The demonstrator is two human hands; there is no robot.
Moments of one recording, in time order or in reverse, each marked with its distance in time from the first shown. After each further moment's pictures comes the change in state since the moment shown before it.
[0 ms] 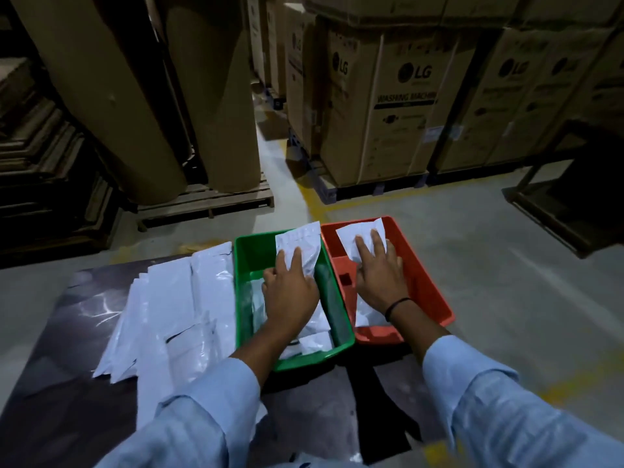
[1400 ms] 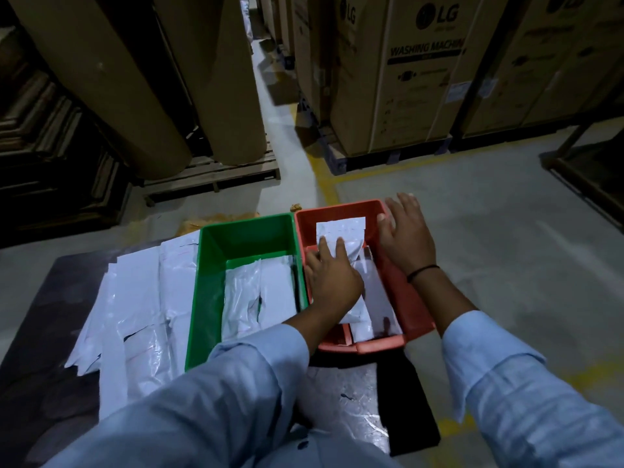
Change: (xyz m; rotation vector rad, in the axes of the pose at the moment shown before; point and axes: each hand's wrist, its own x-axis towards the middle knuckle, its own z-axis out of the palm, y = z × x) left_hand 0.048 0.125 0.123 0.081 -0.142 -0.045; right_hand 0.087 0.129 0.001 0.401 0.265 -0.021
